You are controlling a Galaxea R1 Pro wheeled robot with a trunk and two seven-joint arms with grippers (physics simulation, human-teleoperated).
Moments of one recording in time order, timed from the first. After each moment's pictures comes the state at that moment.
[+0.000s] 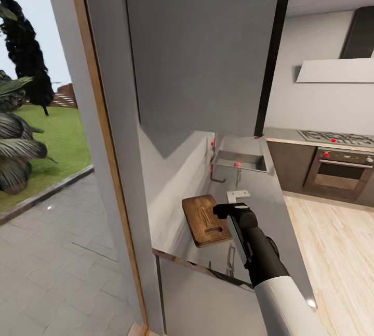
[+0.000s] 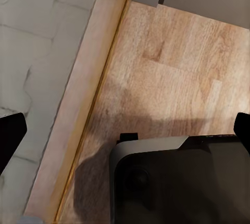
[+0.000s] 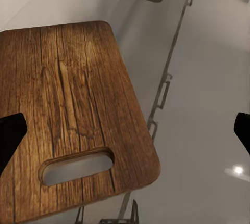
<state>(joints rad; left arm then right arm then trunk) 0.00 0.04 -0.05 -0.27 0.02 -0.30 -0.01 -0.65 0.17 0.08 -1.14 0.09 0.77 -0.18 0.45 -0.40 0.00</state>
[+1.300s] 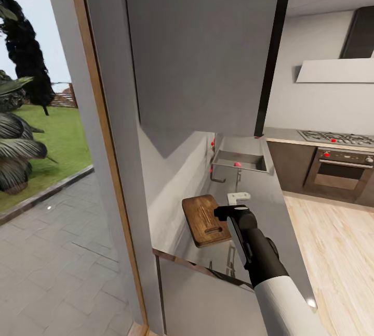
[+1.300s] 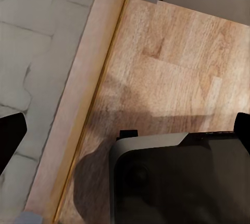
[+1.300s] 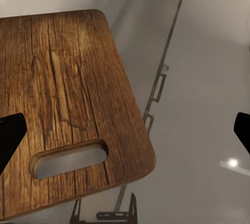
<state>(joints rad) 0.00 0.04 -0.05 -0.27 0.02 -0.30 -0.01 -0.65 0.17 0.07 -1.12 0.09 0.78 -0.20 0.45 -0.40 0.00</state>
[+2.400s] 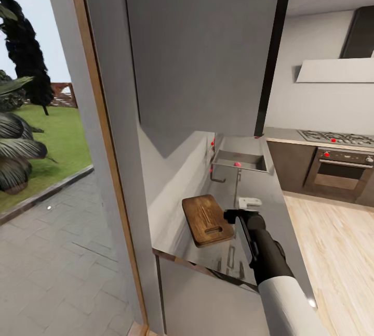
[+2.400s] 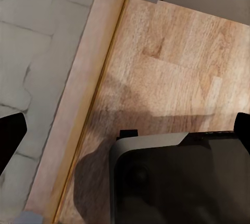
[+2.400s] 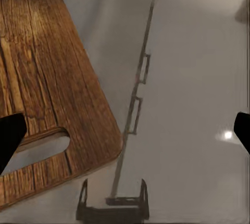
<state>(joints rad) 0.00 0.04 -0.05 -0.27 0.02 -0.30 -0.01 -0.65 0.17 -0.05 -1.09 0.09 0.77 -0.23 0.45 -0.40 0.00</state>
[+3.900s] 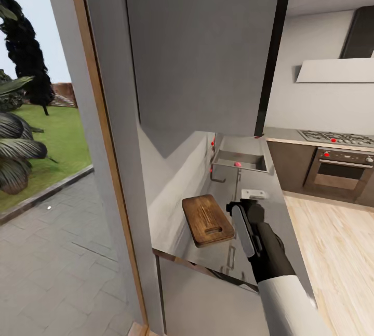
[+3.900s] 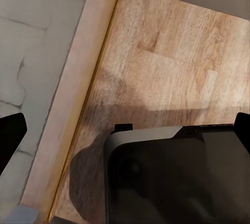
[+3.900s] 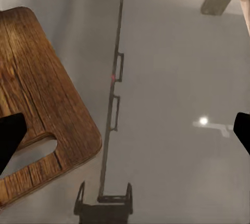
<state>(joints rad) 0.00 0.03 -0.05 -0.25 0.02 -0.30 -0.01 -0.66 0.17 0.06 -1.26 -0.16 0.96 -0.59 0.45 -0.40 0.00</state>
